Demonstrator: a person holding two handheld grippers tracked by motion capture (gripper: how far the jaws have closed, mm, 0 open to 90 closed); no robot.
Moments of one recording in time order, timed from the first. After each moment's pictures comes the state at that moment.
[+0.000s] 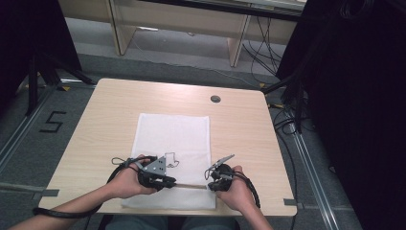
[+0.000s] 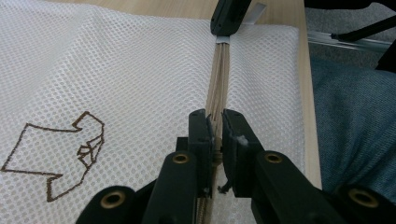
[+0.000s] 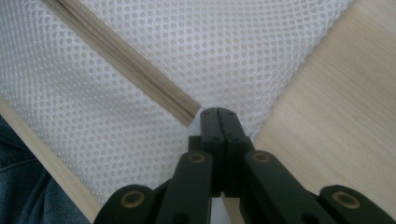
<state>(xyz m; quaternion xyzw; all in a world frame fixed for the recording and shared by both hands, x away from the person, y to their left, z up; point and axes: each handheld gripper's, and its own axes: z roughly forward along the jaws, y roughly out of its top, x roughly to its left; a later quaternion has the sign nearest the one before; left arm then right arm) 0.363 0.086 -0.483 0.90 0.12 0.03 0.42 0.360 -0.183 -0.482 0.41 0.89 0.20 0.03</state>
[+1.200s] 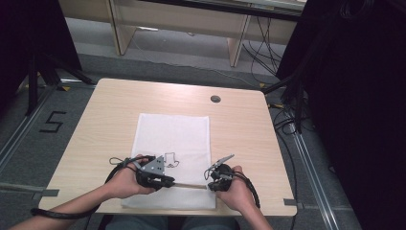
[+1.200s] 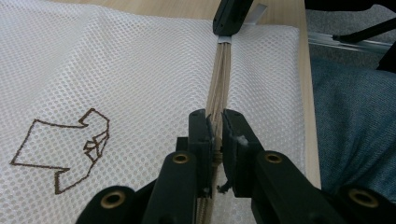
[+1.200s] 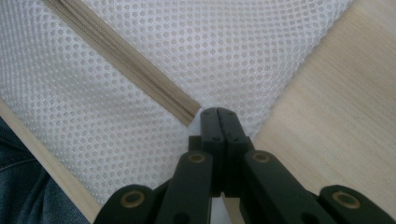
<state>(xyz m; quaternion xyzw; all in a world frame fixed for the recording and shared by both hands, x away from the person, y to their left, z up) 0.362 0.091 -0.482 0.90 0.12 0.03 0.42 0.362 -0.183 -0.482 0.40 0.89 0.20 0.04</state>
